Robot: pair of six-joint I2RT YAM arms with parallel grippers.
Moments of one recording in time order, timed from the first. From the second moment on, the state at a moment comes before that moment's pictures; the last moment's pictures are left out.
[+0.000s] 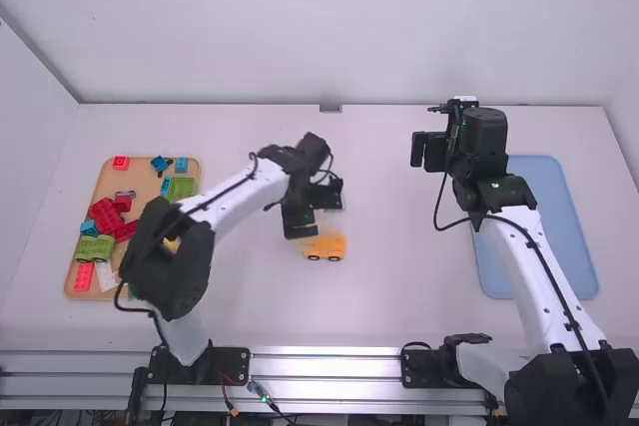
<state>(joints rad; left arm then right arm) -0.47 1.80 1.34 -0.93 0.00 0.86 0.11 1.28 1.06 -0.38 -0.02 0.02</state>
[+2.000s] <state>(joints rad) 0.57 1.98 1.34 -0.81 0.13 1.46 0.18 1.28 1.06 -0.35 -0.02 0.10</state>
